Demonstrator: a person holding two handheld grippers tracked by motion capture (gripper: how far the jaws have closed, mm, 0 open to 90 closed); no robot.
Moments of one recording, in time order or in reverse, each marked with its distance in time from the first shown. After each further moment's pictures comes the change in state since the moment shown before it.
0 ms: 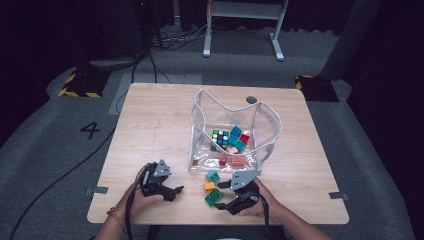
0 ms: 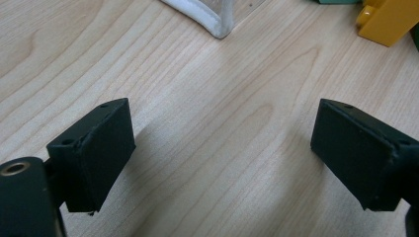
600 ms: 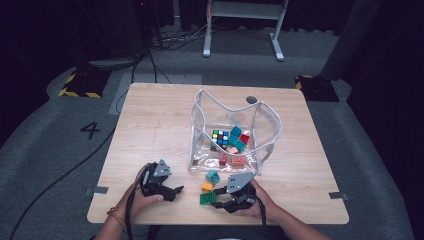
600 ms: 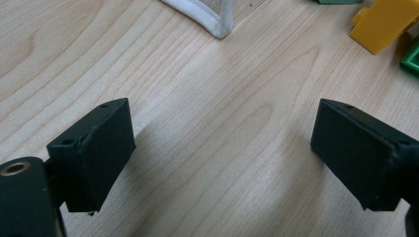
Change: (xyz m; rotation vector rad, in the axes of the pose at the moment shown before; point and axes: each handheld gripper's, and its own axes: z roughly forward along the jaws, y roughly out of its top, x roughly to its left) left arm 0.000 0.000 0.000 -0.003 -0.001 -0.004; right arm 0.003 -0.002 0.009 0.036 0.006 -0.058
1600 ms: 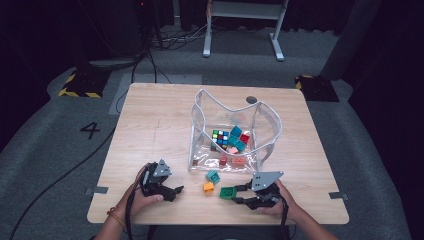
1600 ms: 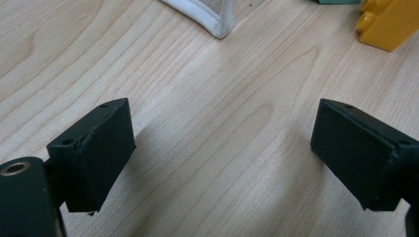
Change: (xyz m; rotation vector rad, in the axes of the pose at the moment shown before) left arm 0.000 0.000 0.000 0.000 0.000 0.000; right arm -0.012 -0.030 -0.059 -0.062 -0.075 -0.002
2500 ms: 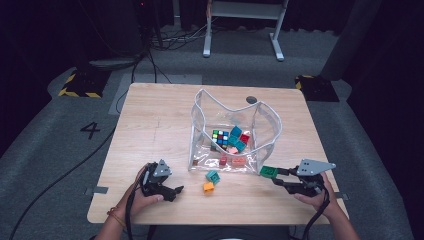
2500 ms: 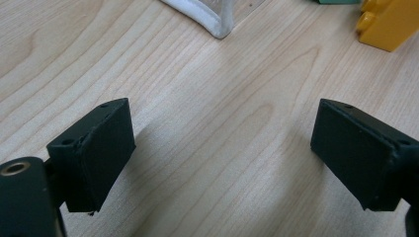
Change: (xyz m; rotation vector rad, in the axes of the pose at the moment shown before) left arm 0.000 0.000 0.000 0.000 0.000 0.000; right arm -0.035 -0.035 -0.107 -0.040 -0.301 0.148
